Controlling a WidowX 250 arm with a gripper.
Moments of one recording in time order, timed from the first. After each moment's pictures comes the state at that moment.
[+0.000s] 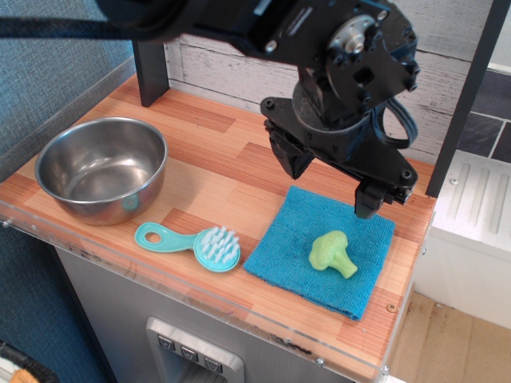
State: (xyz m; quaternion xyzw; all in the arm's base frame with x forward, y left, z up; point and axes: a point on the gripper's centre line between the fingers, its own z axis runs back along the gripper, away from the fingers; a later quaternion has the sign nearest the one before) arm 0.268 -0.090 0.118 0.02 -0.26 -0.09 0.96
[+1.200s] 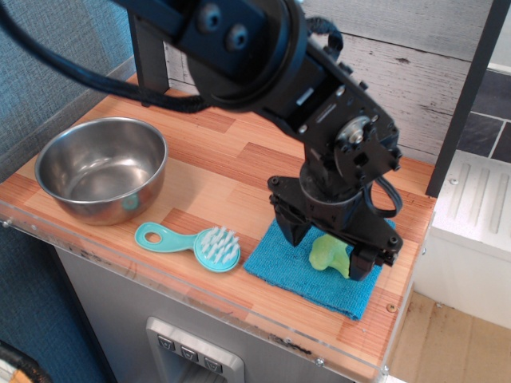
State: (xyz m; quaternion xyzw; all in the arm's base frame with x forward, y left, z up) arm 0.271 -0.092 0.042 0.00 -0.18 -0.07 0.98
